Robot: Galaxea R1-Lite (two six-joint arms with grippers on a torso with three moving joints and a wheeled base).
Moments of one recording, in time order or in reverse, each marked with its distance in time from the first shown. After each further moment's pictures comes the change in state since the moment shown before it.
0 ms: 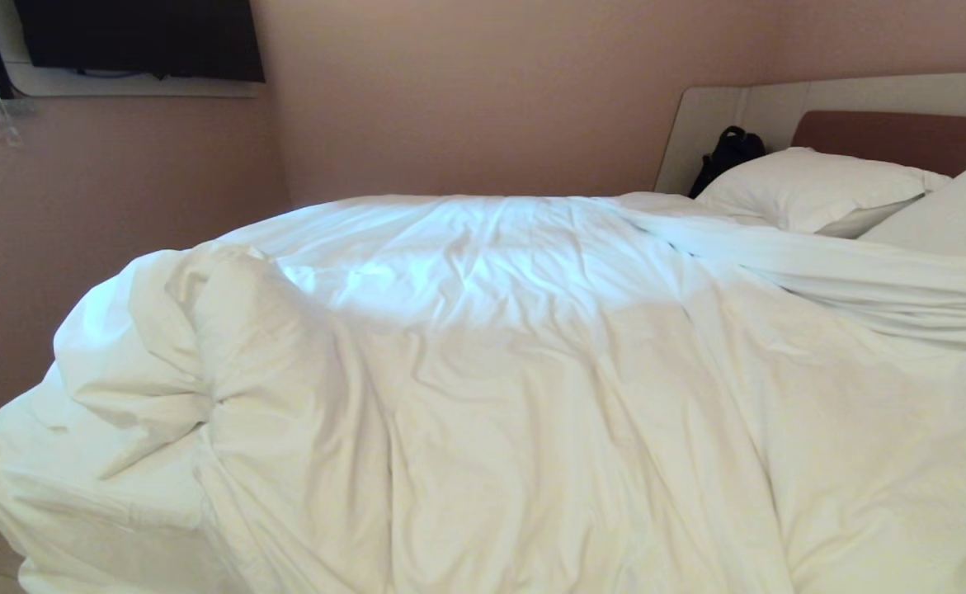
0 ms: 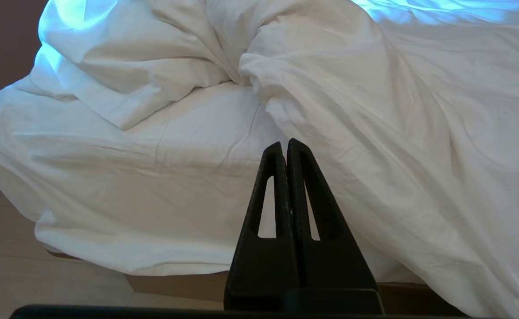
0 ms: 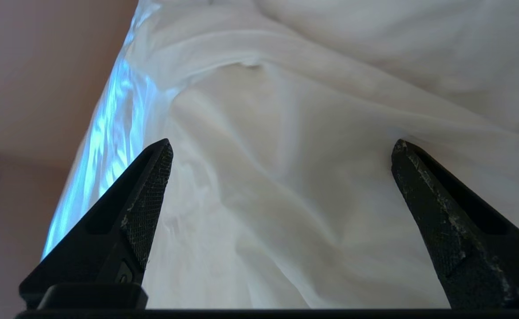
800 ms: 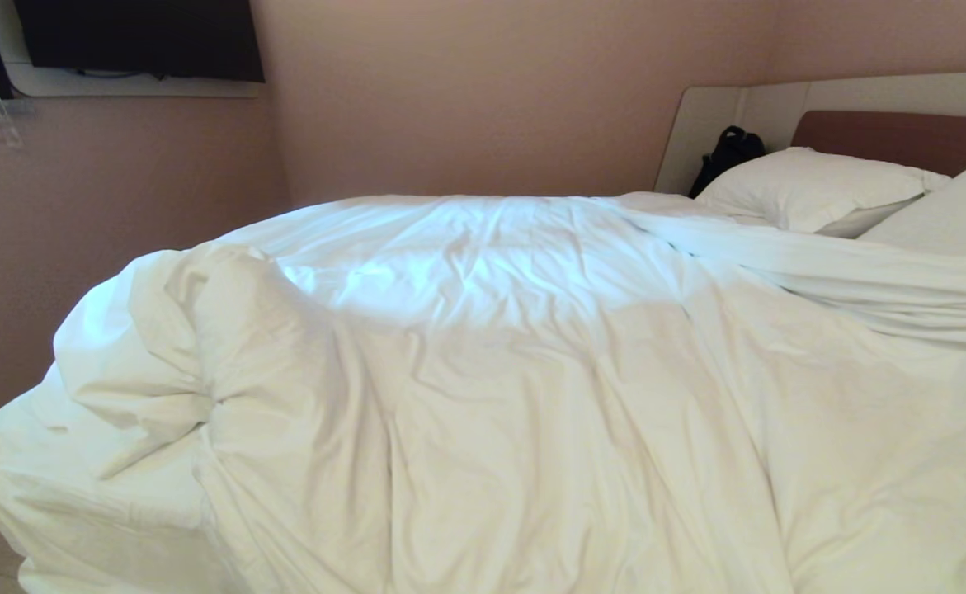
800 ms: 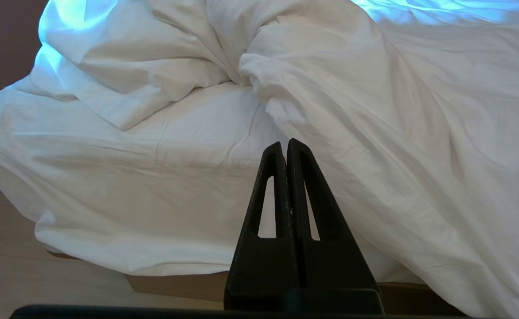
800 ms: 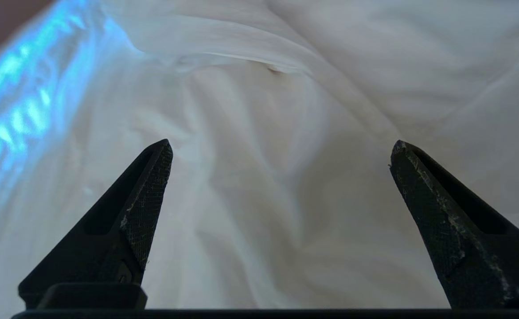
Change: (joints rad) left arm 0.000 0.000 0.000 0.000 0.000 0.000; right arm -0.007 -0.037 0.002 0.001 0.028 -0.404
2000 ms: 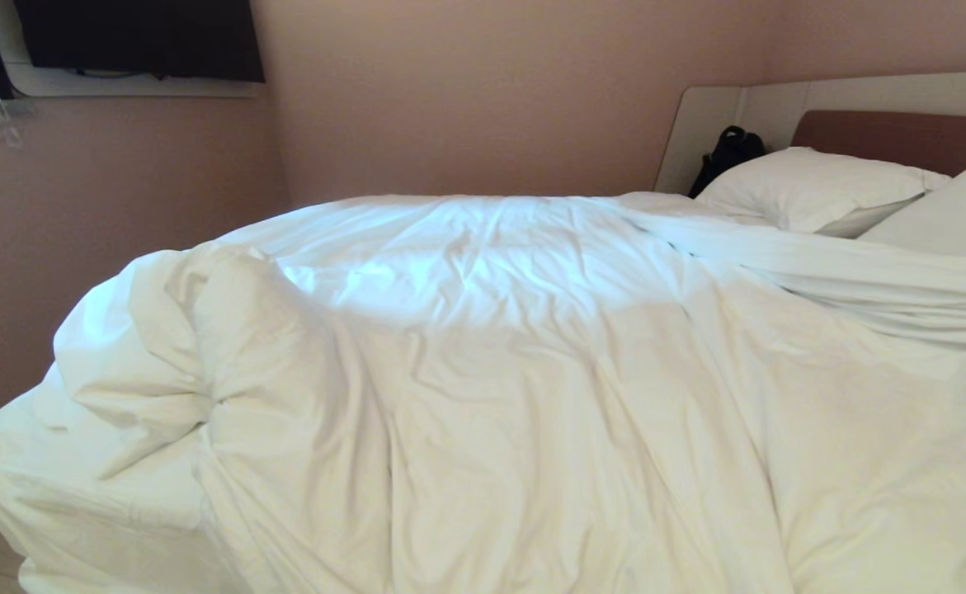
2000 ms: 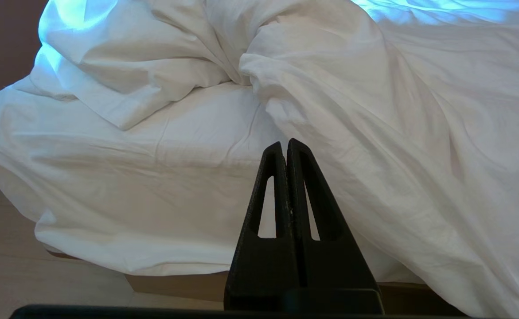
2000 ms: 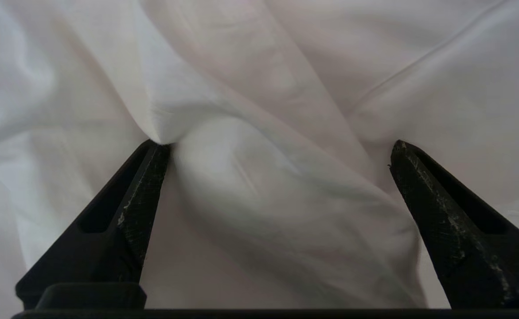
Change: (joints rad) left arm 0.000 0.000 0.000 0.000 0.000 0.000; right arm 0.011 0.181 0.000 -0.088 -0.101 -0.313
